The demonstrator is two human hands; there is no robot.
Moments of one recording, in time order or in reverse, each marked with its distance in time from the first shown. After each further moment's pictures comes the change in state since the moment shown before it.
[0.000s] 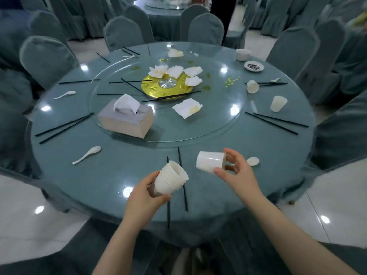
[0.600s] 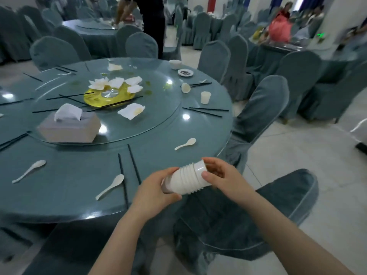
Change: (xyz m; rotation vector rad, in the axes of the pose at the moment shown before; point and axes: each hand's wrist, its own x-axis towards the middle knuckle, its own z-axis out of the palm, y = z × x) left_hand -0.118 0.065 0.073 0.151 -0.421 0.417; right_hand -0.190 -0.035 -0.096 -0.143 -0.027 0.026
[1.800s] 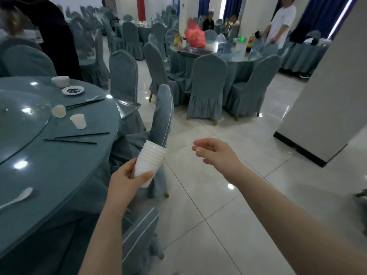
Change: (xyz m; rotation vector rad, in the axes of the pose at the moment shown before) left_hand 0.230 0.265 0.407 -0.374 0.078 -0.058; right_hand -0.038 0.112 -0.534 0.071 0.402 0.065
